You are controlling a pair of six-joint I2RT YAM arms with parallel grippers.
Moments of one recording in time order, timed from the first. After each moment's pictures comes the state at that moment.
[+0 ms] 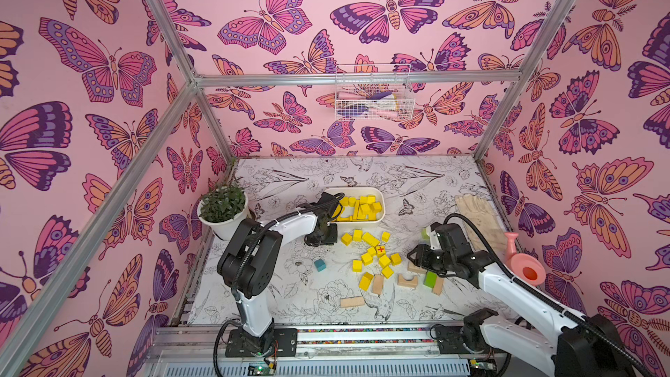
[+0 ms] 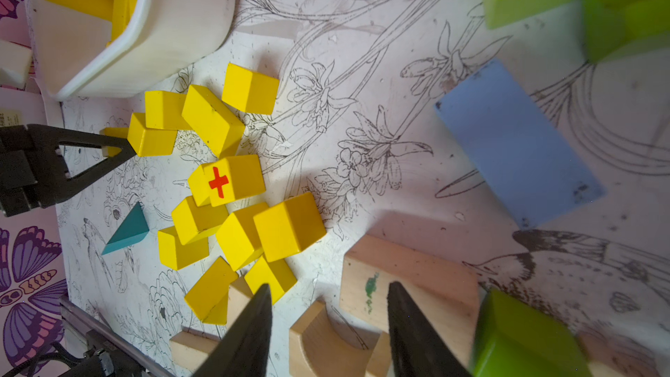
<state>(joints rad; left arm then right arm) -0.52 1.80 1.11 -0.63 0.03 -0.49 0.38 1.03 0.49 -0.41 -0.25 0.68</state>
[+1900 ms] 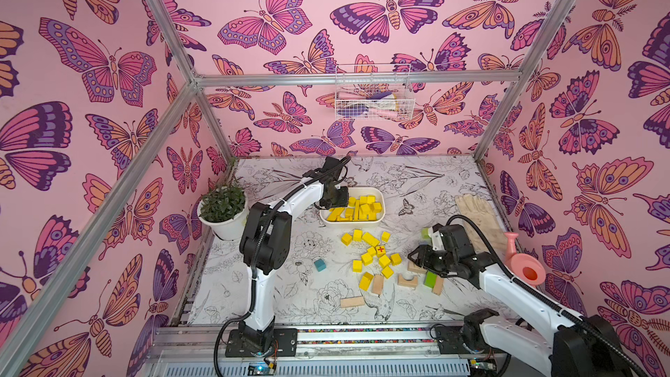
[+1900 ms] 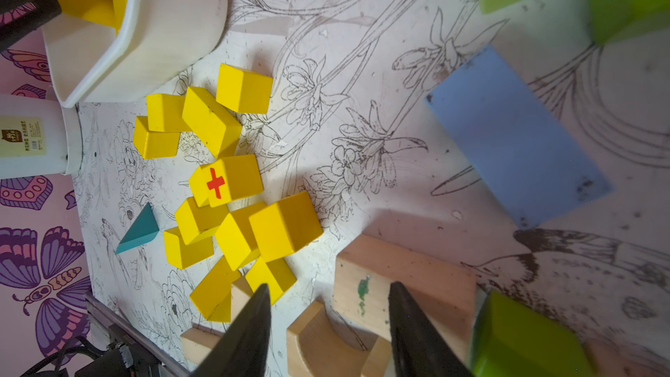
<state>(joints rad) -0.45 2.07 1.68 -0.72 0.16 -0.41 0.32 1.04 0.46 -0.38 -0.32 0.68</state>
